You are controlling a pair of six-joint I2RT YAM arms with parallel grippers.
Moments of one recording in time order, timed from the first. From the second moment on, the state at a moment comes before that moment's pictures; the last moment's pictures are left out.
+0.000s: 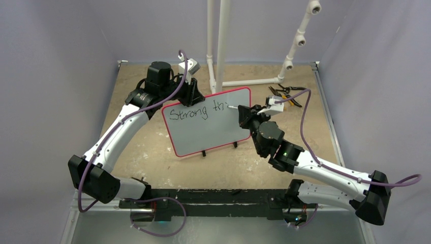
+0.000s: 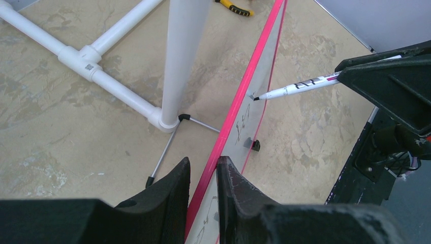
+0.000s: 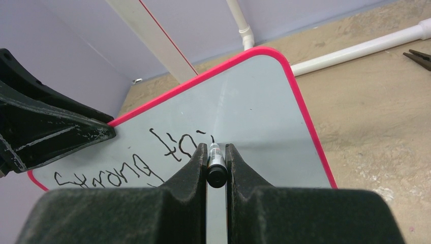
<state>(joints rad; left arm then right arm) -0.42 1.36 1.36 -0.49 0.51 -0.01 0.99 0.97 0.73 0.22 0.82 0.54</state>
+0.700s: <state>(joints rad) -0.42 1.36 1.36 -0.49 0.51 -0.01 0.99 0.96 0.73 0.26 0.86 0.51</state>
